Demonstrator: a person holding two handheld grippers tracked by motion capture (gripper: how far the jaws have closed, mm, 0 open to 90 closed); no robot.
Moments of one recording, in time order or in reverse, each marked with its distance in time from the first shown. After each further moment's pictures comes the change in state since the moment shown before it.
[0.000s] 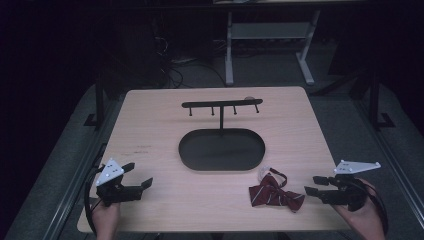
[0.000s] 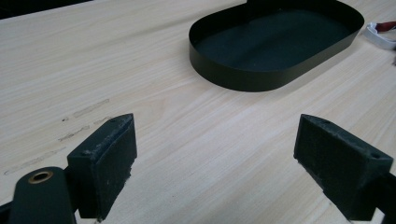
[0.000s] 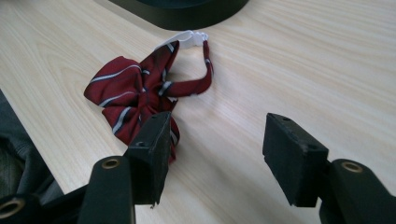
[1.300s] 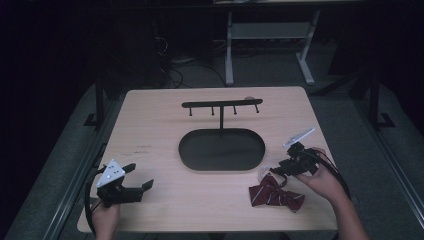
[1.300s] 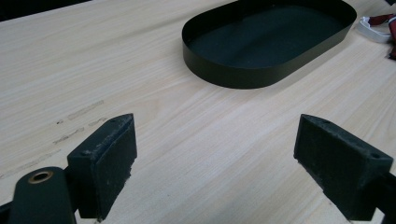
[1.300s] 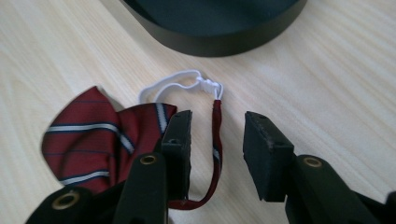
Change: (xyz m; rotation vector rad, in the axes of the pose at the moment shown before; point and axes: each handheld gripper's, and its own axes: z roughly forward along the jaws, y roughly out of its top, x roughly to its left) left arm -0.003 0.000 -0.002 0.019 -0.012 0.034; right arm 0.005 0.092 0.091 0.307 0.017 -0.124
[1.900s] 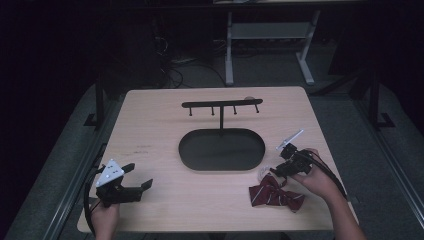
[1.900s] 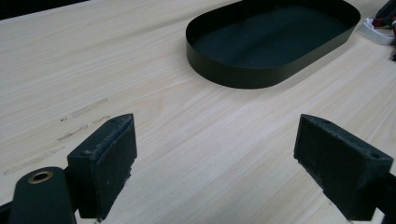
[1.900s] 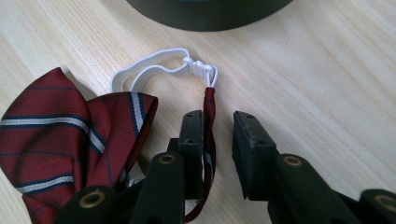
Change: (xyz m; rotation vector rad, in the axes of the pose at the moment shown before) left arm 0.002 -0.001 0.000 -0.004 0.008 -0.017; right arm -0.003 0.004 0.024 0.111 -0.023 -0.017
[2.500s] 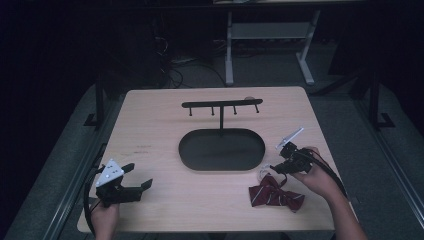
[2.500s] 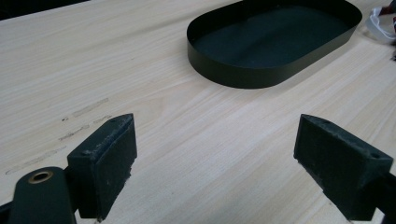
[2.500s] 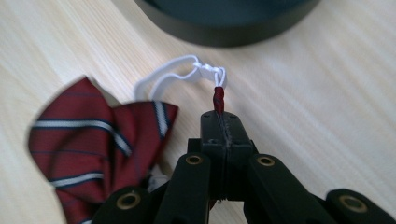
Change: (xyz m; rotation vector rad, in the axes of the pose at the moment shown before) left arm 0.000 0.000 0.000 0.001 0.003 0.002; right arm 0.009 0.007 -0.015 -0.024 0.000 -0.034
